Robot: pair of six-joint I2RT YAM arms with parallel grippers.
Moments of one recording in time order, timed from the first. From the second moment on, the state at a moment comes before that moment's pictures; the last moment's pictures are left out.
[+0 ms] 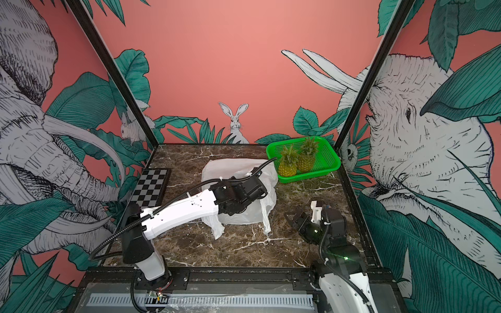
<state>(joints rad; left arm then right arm) -1.13 1.74 1.64 -0.98 -0.88 -0.12 0.19 0.37 0.58 -0.84 -0.50 0.95</state>
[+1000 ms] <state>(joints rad) -0.78 1.67 2.11 -1.22 -0.42 -0.26 0.39 1.03 0.98 -0.63 -0.20 0.92</state>
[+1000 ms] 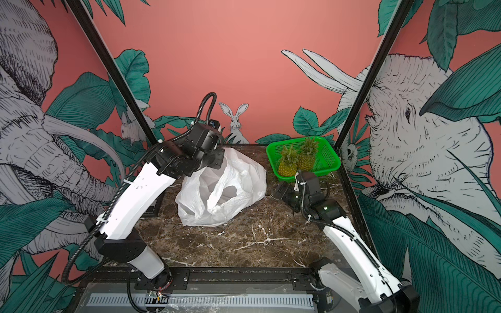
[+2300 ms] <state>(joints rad) -0.57 2.18 2.34 -1.15 -0.01 -0.17 0.63 1.38 1.59 -0.74 -0.15 0.57</state>
